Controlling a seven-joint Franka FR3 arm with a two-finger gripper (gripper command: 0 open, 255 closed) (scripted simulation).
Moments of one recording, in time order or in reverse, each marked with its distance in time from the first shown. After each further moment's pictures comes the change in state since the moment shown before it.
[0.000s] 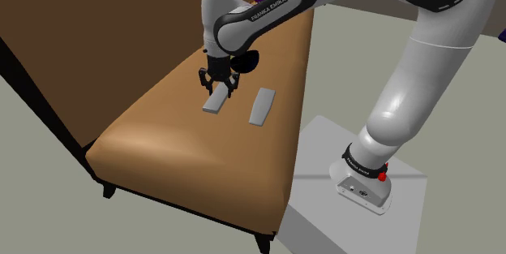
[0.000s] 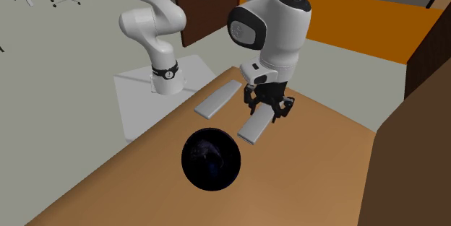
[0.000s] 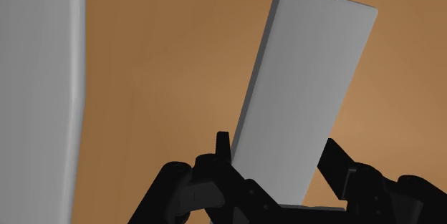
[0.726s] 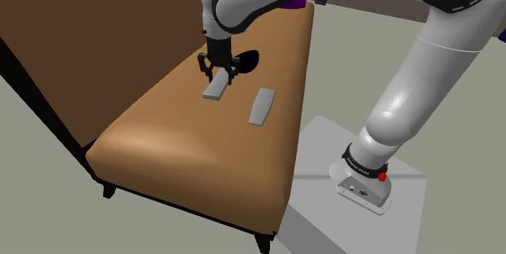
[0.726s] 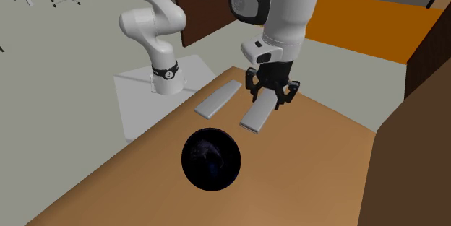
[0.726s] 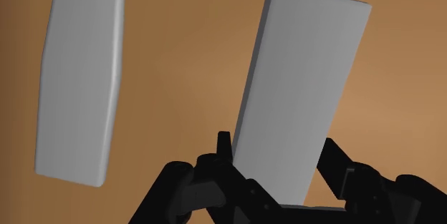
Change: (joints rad) arm -0.010 -0.076 0.007 0.069 0.047 -0.135 -0.034
